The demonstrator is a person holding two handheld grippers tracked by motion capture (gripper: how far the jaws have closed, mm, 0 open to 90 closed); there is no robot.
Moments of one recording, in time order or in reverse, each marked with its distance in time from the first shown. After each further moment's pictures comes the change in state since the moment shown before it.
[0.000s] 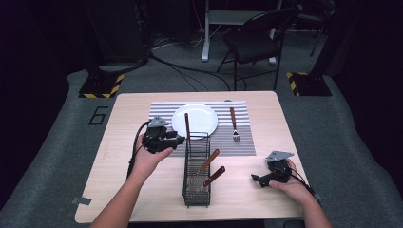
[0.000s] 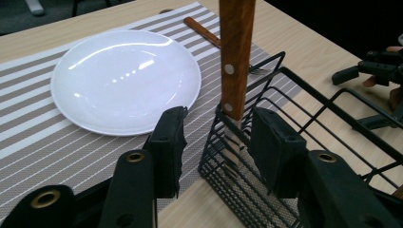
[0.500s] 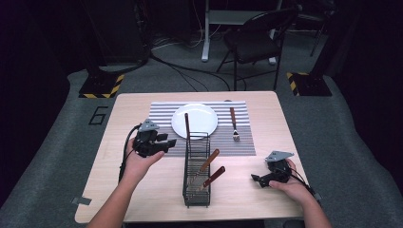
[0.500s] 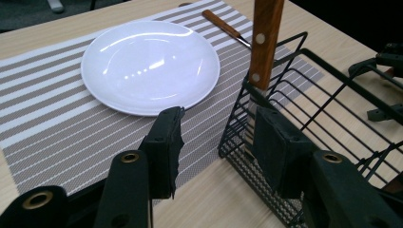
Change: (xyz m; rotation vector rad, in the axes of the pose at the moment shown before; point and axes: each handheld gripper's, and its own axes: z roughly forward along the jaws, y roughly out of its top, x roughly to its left) left arm 0.010 -0.014 -0.020 -0.002 0.051 -0.008; right arm 0.000 0.000 0.000 0.000 0.000 0.001
